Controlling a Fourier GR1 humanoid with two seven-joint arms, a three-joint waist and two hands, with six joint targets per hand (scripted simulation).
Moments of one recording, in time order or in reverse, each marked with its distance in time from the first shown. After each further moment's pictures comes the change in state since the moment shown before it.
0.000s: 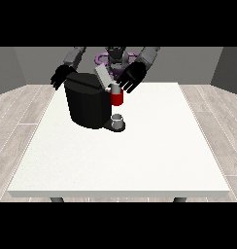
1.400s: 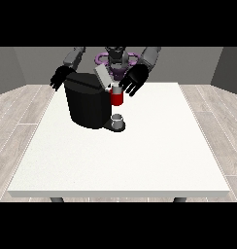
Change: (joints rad) left arm -0.002 0.018 -0.002 0.015 -0.042 -0.006 -0.034; right arm 0.006 -0.005 -0.007 -0.007 -0.002 -0.002 -0.006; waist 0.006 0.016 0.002
